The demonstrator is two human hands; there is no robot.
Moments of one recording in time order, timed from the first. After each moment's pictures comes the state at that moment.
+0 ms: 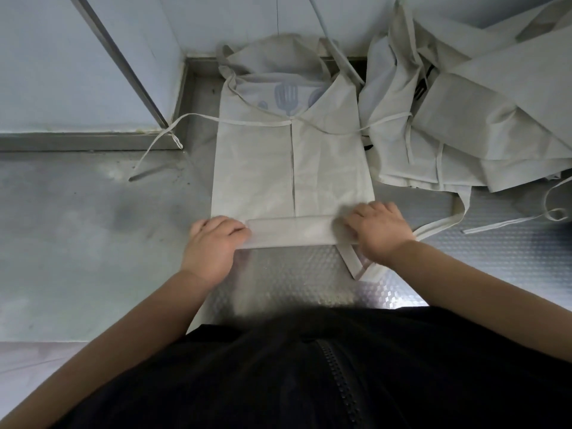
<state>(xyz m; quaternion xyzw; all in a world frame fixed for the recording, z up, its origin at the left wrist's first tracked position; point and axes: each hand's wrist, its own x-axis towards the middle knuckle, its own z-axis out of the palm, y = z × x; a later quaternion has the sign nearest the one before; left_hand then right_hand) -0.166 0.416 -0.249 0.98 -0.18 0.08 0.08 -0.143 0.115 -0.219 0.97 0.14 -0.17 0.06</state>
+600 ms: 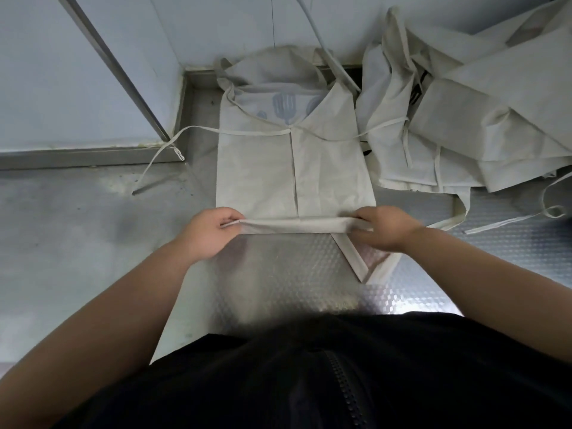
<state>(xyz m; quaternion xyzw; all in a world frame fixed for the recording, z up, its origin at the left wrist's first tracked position) -0.117 0.425 -0.217 0.91 0.01 -0.19 0.36 -0.126 0.105 -0.202 0.95 0.04 -0.28 -0.14</state>
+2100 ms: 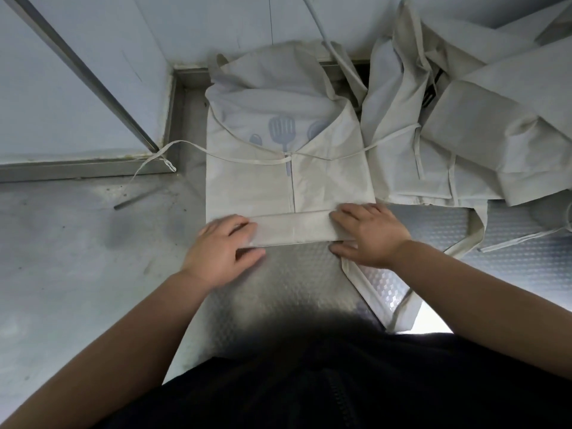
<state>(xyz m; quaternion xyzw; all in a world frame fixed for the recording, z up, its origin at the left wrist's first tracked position) -0.109 0.420 -0.242 0.97 -0.20 -0.08 0.13 -0.098 0.125 -0.223 0.96 0.17 -0.23 -0.01</state>
